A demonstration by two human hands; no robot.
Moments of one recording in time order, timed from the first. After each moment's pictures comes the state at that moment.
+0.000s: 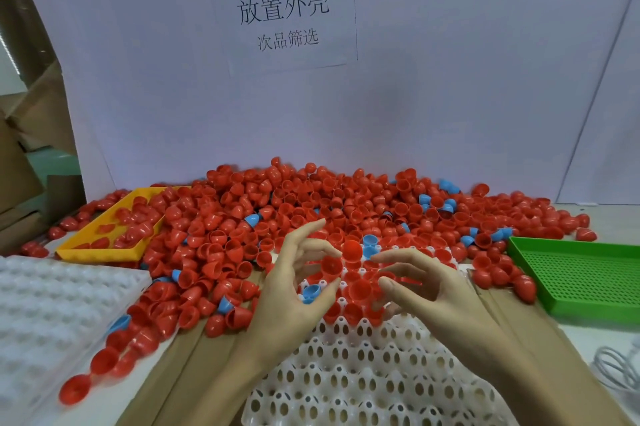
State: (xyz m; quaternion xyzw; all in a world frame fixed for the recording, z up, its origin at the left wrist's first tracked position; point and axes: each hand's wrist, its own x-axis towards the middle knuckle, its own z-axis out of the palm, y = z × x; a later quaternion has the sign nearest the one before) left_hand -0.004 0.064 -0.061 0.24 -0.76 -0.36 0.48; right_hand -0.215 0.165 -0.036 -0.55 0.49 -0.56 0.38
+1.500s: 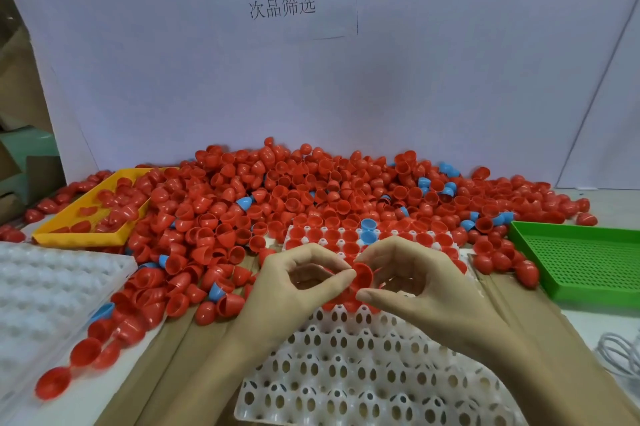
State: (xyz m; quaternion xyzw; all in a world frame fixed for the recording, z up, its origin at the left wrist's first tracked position) left_hand 0.001 0.071 -0.049 0.27 -0.73 -0.49 0.39; right_hand -0.209 0.155 -0.037 -0.65 0.50 -0.48 0.32
